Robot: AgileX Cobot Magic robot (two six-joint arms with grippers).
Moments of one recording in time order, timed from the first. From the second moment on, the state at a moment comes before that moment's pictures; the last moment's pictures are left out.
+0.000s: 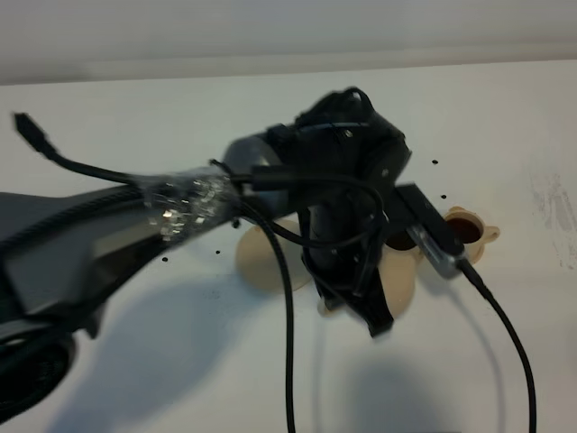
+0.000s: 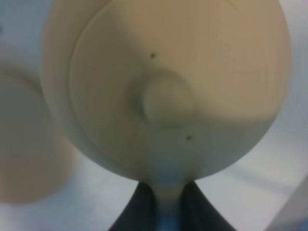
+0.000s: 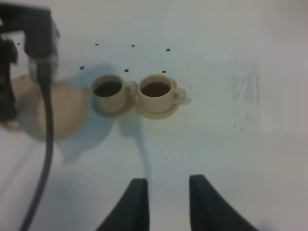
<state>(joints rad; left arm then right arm) -0.92 2.11 -1.71 0.07 1.19 0.17 0.08 -0.01 -0.52 0.18 1.11 -0.09</state>
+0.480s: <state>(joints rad) -0.72 2.08 -1.67 0.13 1.18 0.01 0.08 -0.01 -0.52 0.18 1.11 -0.09</state>
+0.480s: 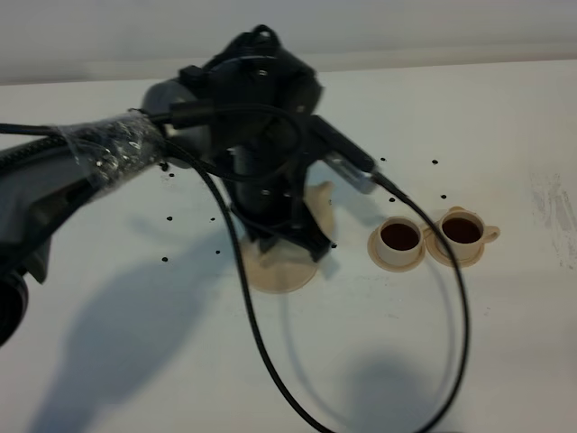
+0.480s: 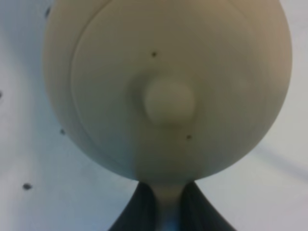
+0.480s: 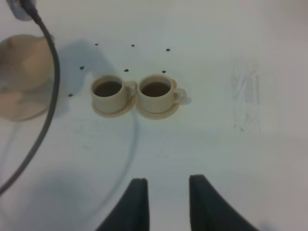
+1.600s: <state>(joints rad) -0.66 2.08 -1.45 0.09 0.95 -0.03 0.08 -0.01 -0.52 0.18 1.11 -0.09</state>
